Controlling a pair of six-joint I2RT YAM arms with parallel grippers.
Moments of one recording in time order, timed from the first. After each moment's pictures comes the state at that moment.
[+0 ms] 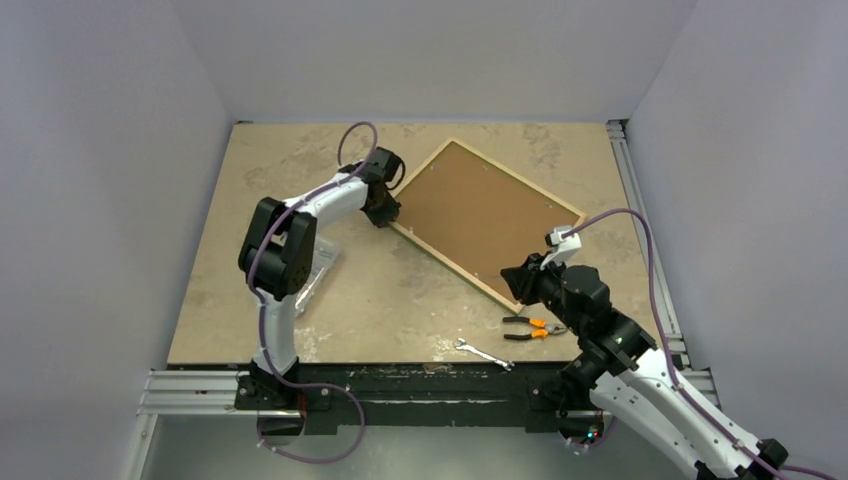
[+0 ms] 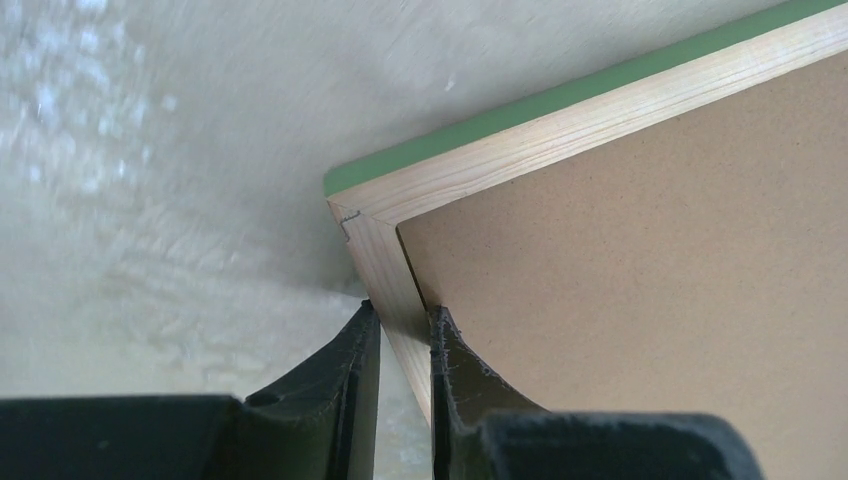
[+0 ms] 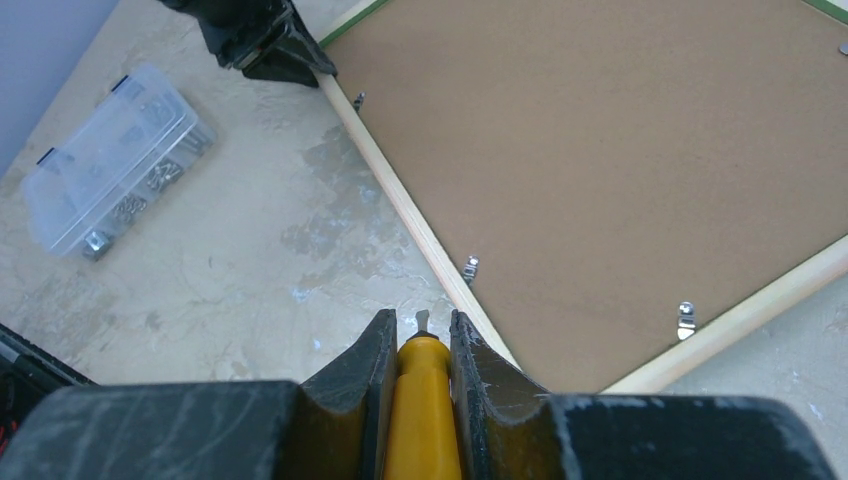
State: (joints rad) left arm -0.46 2.02 1.48 -0.62 -0.21 -1.11; right arm 0.66 0.48 0.48 -0.34 0.16 0.41
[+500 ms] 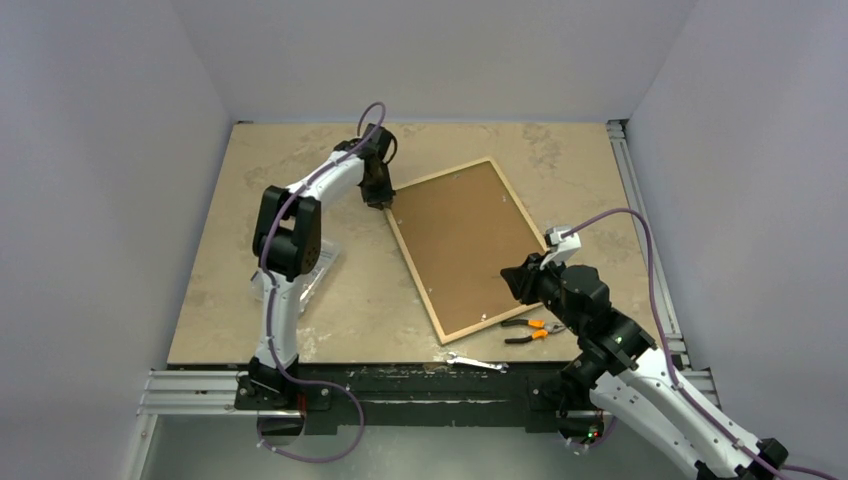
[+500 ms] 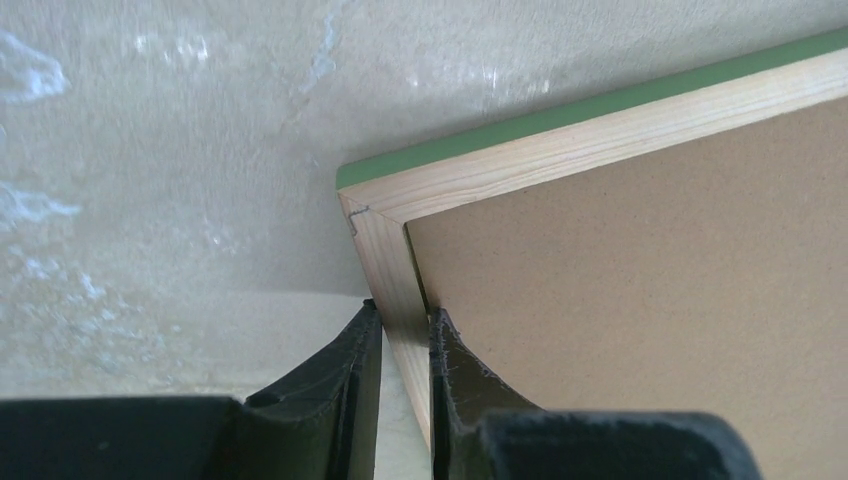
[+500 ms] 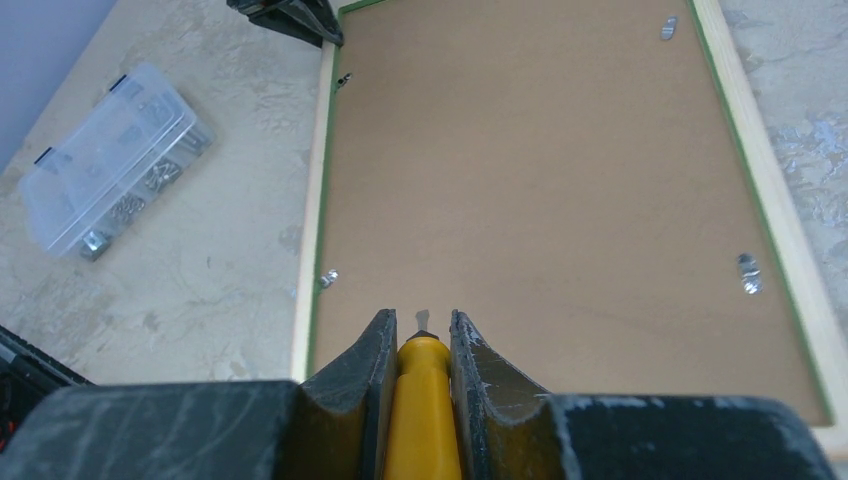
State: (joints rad) left arm -0.37 2.22 1.81 -0.74 -0.06 -0.58; right arm 0.66 0.49 0.48 -0.34 0.16 0.41
